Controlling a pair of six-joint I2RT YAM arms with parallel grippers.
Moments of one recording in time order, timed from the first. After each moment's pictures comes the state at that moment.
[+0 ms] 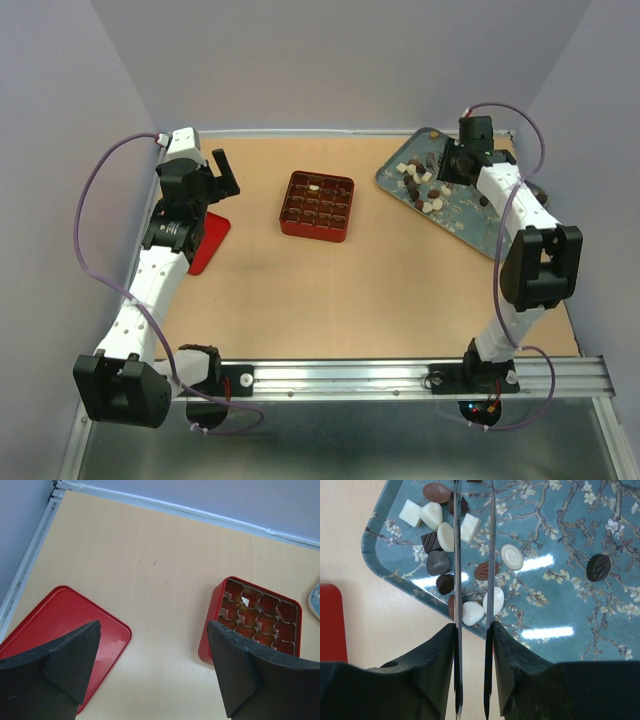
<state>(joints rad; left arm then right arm) -0.14 1.11 1.03 -0.22 -0.19 -0.26 0.06 1.77 1.54 -0.55 0.13 0.24</state>
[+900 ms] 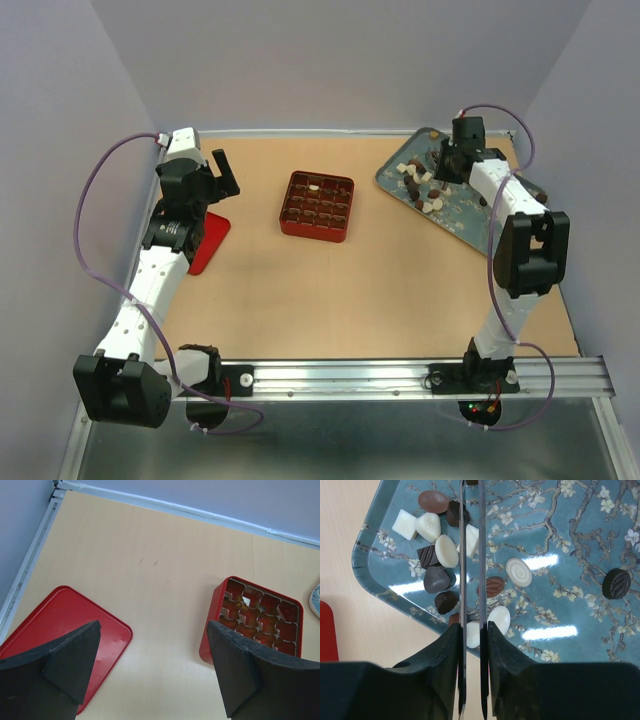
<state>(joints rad) -0.14 1.11 1.03 -0.22 -0.19 -0.25 0.06 1.88 1.58 -0.50 0.13 0.25</state>
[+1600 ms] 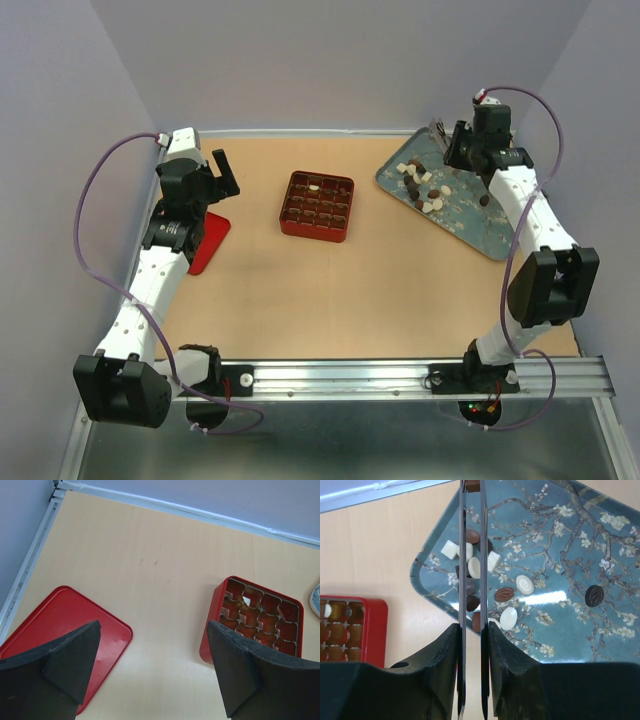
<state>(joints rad) -0.14 1.11 1.03 -0.22 -0.19 -0.25 0.05 1.67 1.56 -0.49 0.08 0.25</state>
